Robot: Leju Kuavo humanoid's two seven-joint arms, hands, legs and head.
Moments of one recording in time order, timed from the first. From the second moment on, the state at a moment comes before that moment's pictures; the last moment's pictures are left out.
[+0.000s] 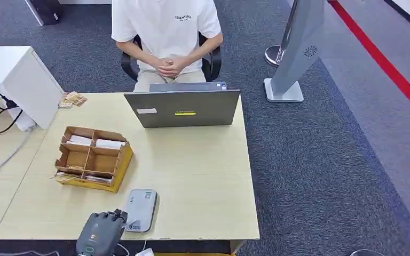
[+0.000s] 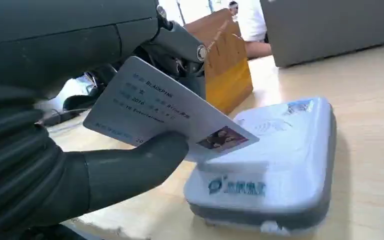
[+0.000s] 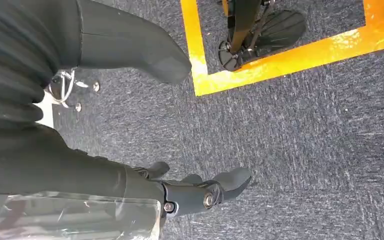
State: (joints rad) left arm 0.15 0.26 -0.47 -1.65 -1.23 0.25 0.16; right arm -0.06 0.14 -0.99 -0.23 0.98 -0.17 -0.13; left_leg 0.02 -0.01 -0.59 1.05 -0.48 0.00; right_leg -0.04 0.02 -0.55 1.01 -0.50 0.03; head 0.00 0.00
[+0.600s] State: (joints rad) left arm -0.06 0.23 -0.22 -1.73 -1.39 0.45 0.06; right arm -0.07 0.14 -0.99 -0.23 1.07 -0.16 -0.14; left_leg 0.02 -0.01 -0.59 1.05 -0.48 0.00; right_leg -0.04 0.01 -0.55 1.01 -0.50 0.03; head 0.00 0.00
